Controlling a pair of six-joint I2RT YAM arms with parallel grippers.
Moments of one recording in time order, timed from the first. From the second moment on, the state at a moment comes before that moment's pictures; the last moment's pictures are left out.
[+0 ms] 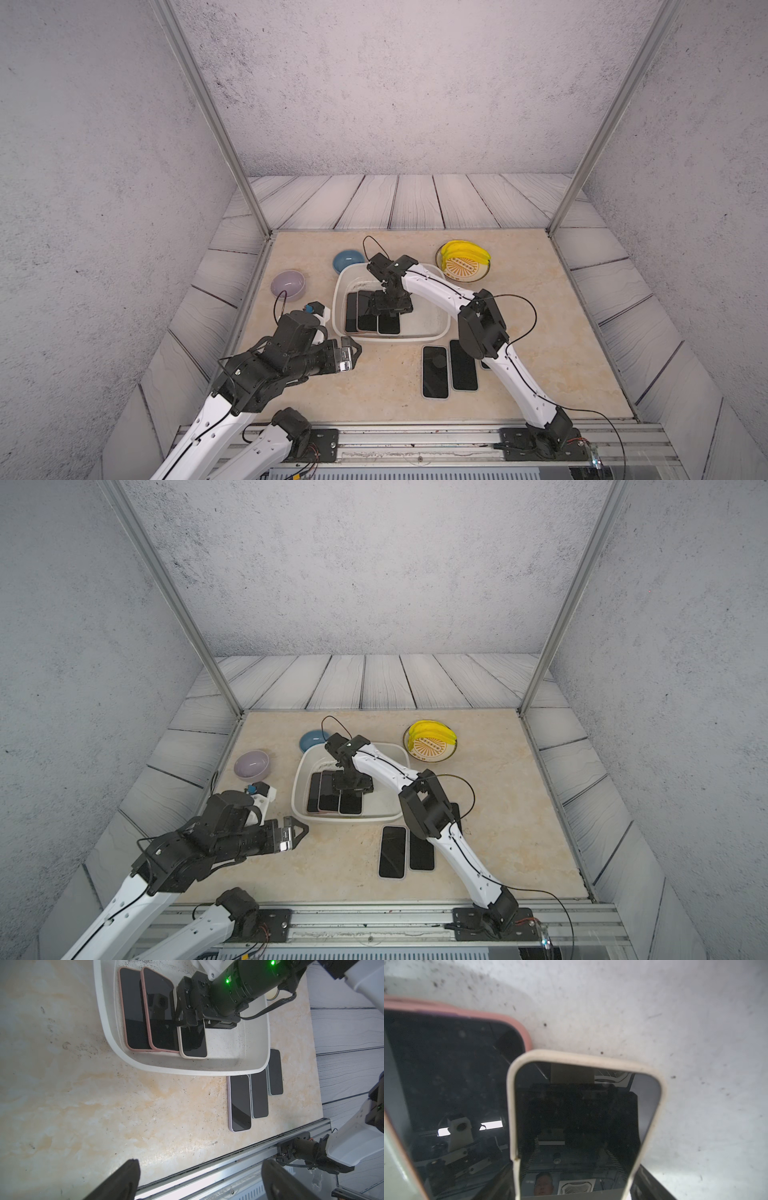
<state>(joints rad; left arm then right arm) -0.60 0.67 0.91 -1.08 0.13 -0.66 0.82 2.53 2.33 -1.19 -0.08 0.63</state>
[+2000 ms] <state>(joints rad) -0.67 1.21 0.96 -0.45 0.44 -0.74 0.64 1.74 1.58 -0.93 -0.61 0.60</state>
